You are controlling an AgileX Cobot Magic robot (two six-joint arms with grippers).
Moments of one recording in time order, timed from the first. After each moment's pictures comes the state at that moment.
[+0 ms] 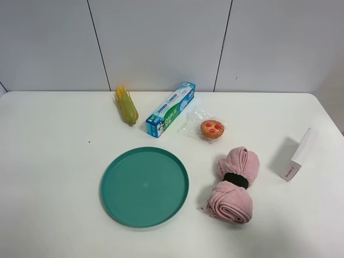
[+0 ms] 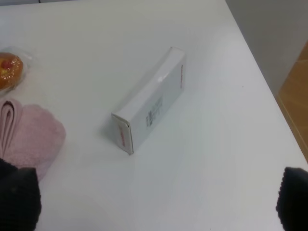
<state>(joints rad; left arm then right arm) 0.18 1.46 -1.67 -0.06 1.13 0.29 -0.09 0.00 -0.49 -0.06 1.05 0.02</state>
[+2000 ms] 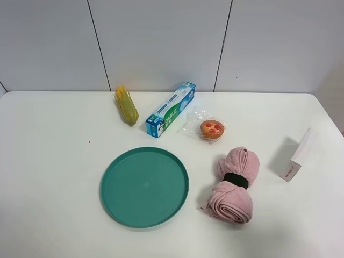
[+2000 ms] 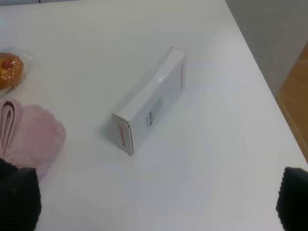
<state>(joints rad) 0.18 0.13 -0.52 -0.16 1.05 0.24 -0.09 0.00 -0.49 -0.06 1.05 0.02</state>
